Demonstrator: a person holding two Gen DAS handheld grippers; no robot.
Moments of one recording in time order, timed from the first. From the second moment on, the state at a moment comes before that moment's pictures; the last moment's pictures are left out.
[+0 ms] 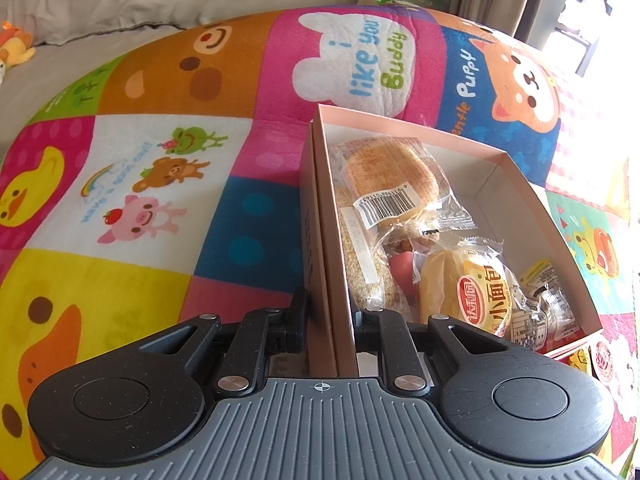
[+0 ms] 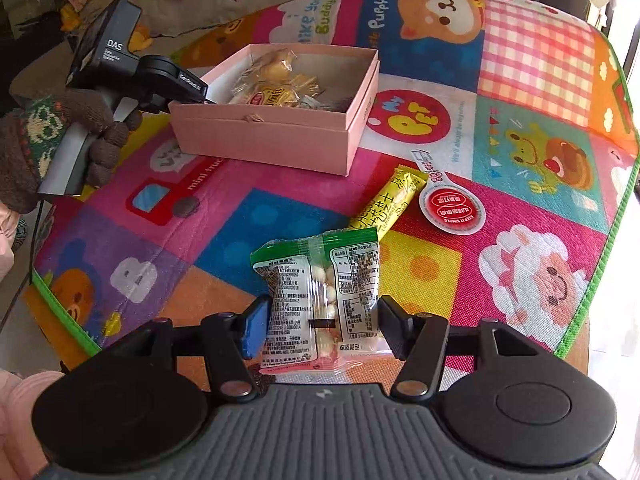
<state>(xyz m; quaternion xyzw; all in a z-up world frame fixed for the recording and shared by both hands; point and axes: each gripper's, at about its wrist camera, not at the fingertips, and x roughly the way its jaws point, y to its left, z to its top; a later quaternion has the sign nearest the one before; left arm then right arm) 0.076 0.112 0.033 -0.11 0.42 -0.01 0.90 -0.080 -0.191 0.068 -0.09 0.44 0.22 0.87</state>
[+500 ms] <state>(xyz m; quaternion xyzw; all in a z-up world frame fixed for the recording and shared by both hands) 0.075 0.114 0.032 -0.11 0.41 -0.01 0.90 0.029 -0.099 0.144 -0.05 0.36 0.29 0.88</state>
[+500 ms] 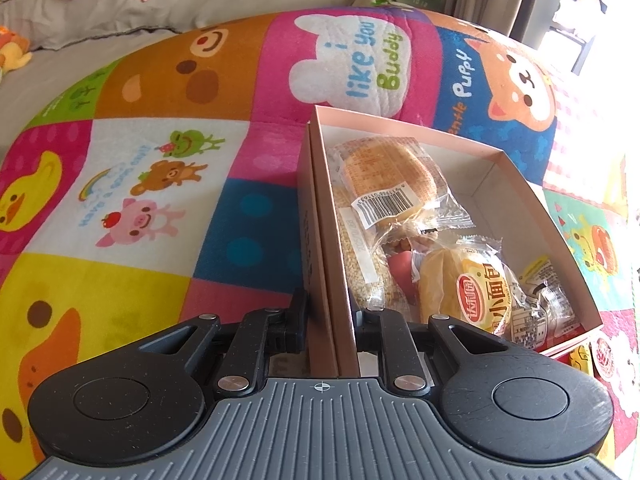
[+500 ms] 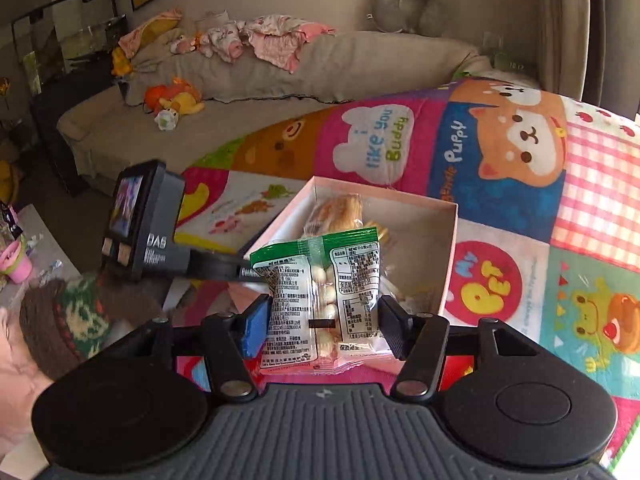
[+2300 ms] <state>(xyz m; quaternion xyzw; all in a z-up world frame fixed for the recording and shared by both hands) 0.072 0.100 0.035 -0.08 0.43 -0.01 0.90 -0.011 -0.221 0.032 0.00 0.37 0.15 0.92</state>
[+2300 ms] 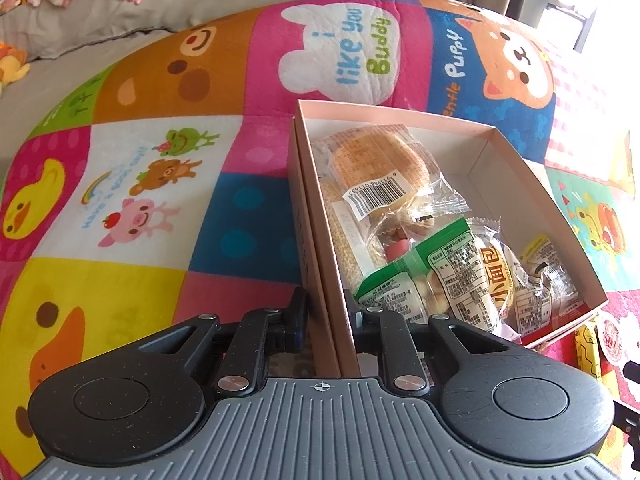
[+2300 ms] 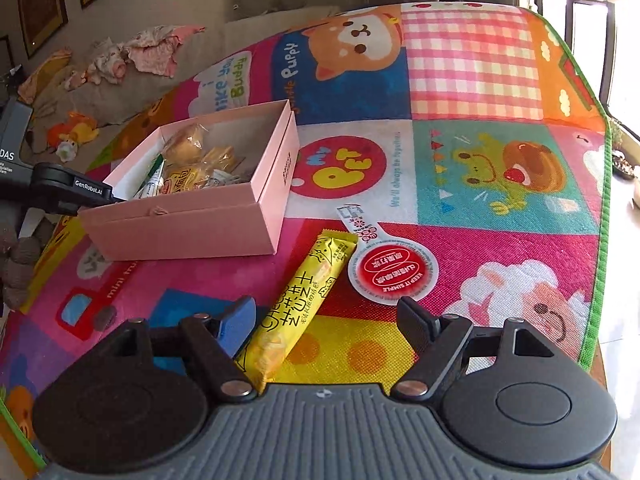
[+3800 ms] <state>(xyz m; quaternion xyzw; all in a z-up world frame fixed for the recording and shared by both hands) 0.075 0.101 0.033 -0.09 0.43 -0.01 0.90 -0.042 -0.179 0.019 -0.02 0.40 0.14 0.91</state>
